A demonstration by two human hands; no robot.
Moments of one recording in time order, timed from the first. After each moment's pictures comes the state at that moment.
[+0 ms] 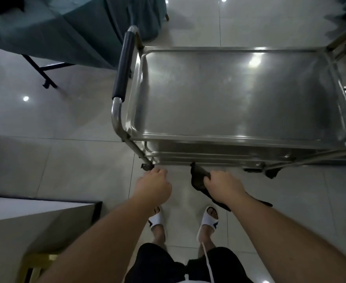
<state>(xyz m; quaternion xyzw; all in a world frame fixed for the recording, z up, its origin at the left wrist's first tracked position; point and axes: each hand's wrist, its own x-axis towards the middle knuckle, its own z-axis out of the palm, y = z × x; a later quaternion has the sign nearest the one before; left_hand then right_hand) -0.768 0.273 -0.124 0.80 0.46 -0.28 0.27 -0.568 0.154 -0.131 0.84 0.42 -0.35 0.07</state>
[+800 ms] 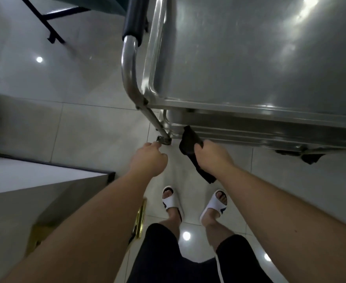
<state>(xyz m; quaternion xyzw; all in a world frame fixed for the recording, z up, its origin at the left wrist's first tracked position) -0.832 0.346 -0.234 0.70 0.58 -0.27 0.32 -0.650 0.259 -0.257 0.82 0.35 -0.44 -0.05</state>
